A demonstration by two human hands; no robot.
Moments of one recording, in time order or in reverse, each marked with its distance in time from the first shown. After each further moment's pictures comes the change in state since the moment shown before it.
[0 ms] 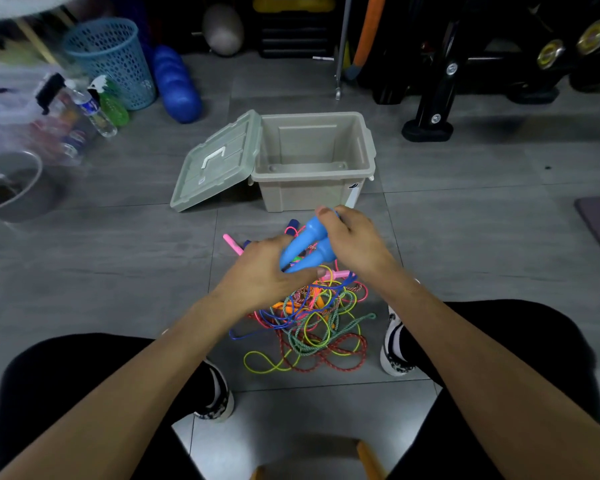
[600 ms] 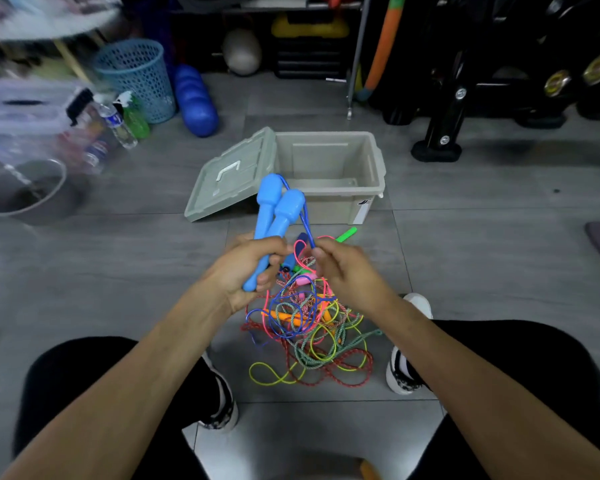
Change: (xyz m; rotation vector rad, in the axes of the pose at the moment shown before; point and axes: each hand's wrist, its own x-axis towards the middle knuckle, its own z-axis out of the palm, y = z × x) left_hand 0.001 -0.011 -0.031 -1.128 -0.054 -0.331; right_hand -0.015 0.018 0.013 -0.153 -0.199 -0.393
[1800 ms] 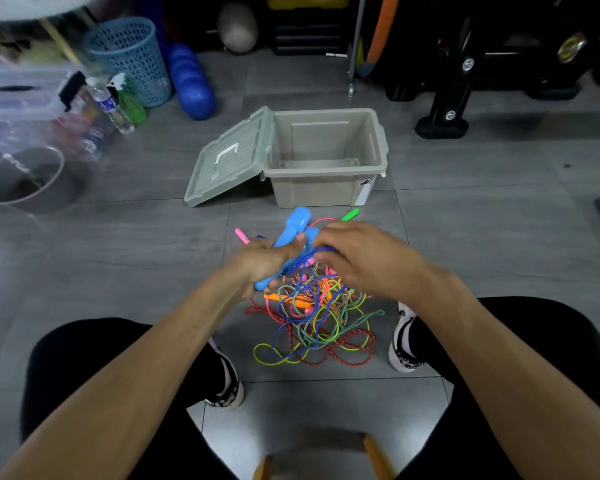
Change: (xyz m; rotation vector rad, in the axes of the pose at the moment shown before) left_hand 0.025 -0.036 0.006 0.470 0.111 -0.203; right_hand -0.010 -0.025 -0.037 -0.461 -0.260 -0.286
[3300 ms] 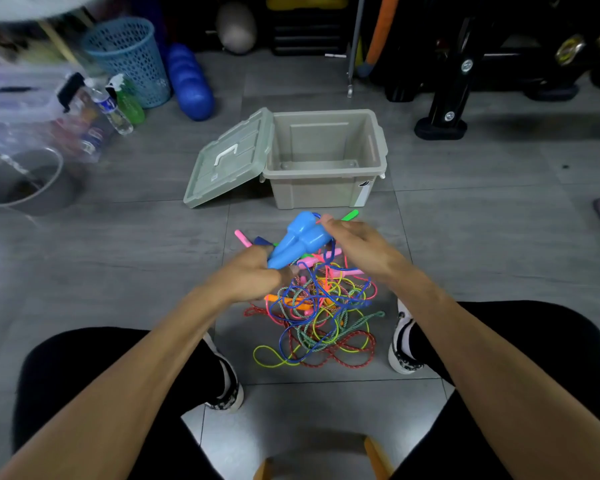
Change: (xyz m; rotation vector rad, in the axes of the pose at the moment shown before) left_hand -0.019 0.000 -0.018 0.566 -0.020 0.214; right_hand 0.017 0.026 0.025 0.669 0.125 0.644
